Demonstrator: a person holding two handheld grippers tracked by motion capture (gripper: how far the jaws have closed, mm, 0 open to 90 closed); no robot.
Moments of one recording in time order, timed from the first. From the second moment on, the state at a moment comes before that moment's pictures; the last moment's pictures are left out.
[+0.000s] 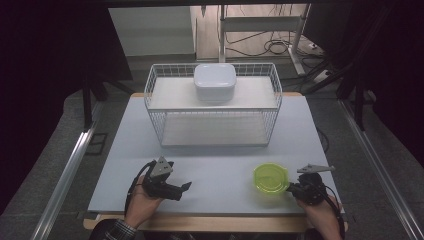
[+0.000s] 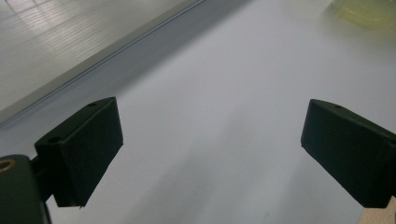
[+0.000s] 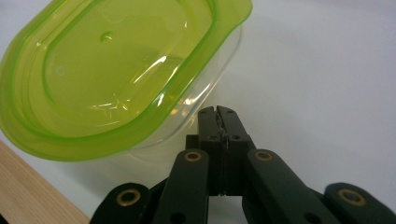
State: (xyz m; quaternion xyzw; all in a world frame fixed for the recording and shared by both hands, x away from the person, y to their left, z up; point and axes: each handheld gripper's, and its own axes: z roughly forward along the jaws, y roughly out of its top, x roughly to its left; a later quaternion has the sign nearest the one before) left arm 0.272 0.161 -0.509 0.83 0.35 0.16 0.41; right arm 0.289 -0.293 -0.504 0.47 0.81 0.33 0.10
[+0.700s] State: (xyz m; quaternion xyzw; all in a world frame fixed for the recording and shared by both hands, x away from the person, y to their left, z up) left arm 0.273 0.161 -0.510 0.83 0.35 0.16 0.41; right arm 0.315 -0.228 -0.511 0.42 0.83 0.36 0.04
